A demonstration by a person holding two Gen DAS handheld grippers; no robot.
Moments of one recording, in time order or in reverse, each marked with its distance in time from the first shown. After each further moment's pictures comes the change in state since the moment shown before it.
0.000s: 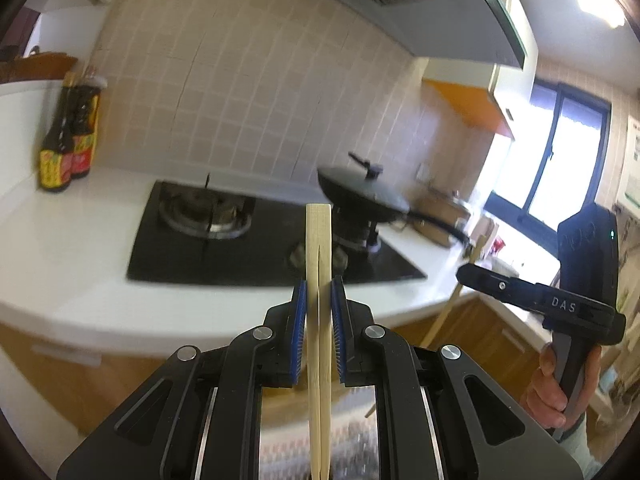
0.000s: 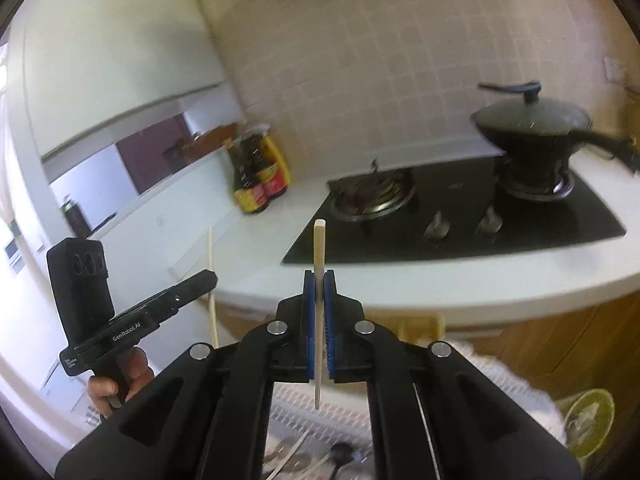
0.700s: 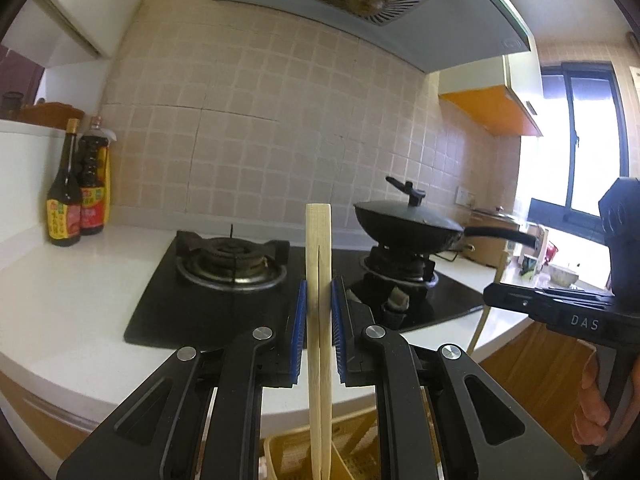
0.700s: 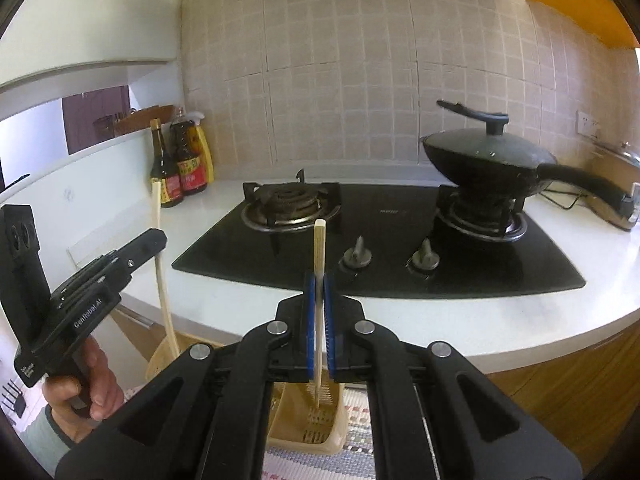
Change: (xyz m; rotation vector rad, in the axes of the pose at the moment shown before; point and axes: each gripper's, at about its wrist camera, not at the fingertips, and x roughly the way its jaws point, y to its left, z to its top) left arm 0.084 0.017 -0.037 0.148 -0.203 0.155; right arm 0.081 -0.043 -0.028 -0.163 -0.043 -0.236
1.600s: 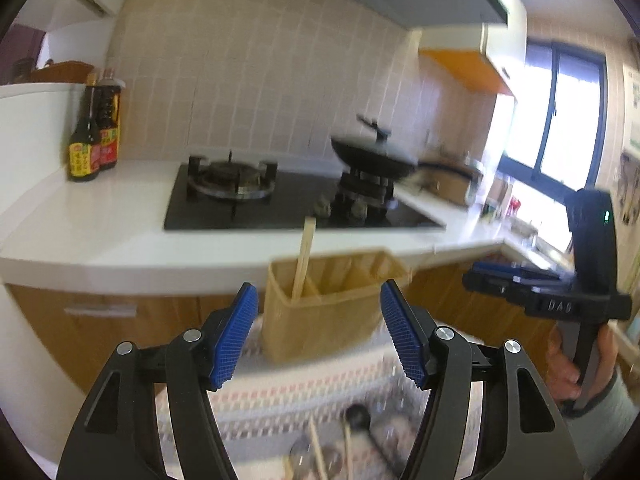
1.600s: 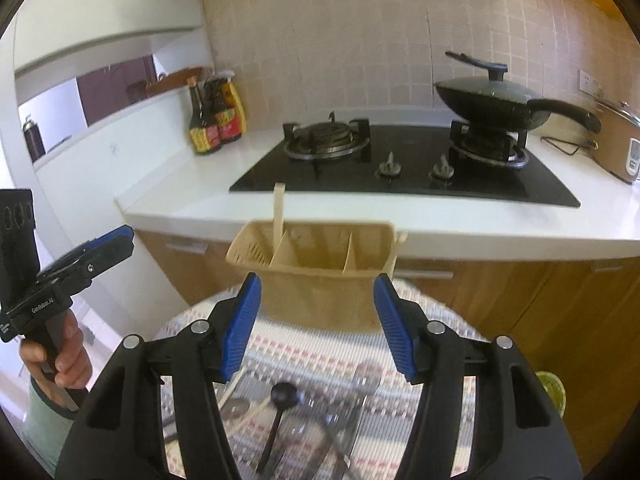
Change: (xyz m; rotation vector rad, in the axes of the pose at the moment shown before) left arm -0.150 -0.001 -0.028 -0.012 0.291 -0.069; right arm -0.102 0.053 -0.081 0.031 0.188 0.055
